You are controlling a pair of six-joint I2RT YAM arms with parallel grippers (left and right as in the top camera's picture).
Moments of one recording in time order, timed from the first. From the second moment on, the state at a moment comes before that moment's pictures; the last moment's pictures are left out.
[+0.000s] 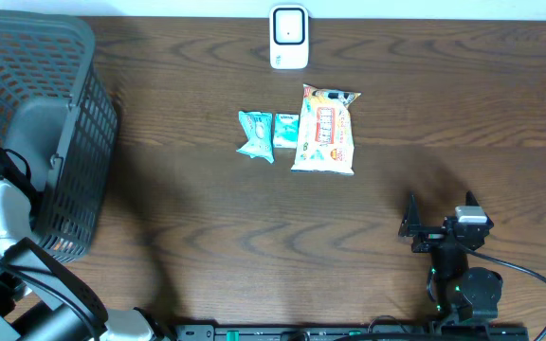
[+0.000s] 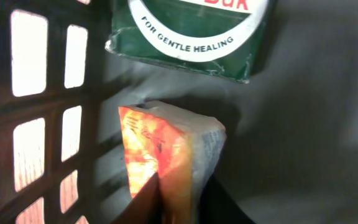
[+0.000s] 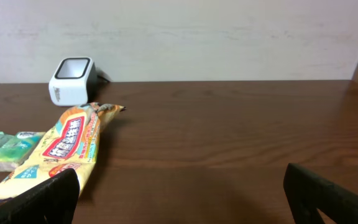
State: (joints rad) left arm 0.70 1.63 1.05 -0.88 -0.16 -0.97; right arm 0.01 0.01 0.01 -0.07 0.02 0.02
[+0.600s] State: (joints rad) left arm 0.70 1.21 1.16 -0.76 0.01 -0.95; right arm 0.01 0.01 0.01 -0.07 0.02 0.02
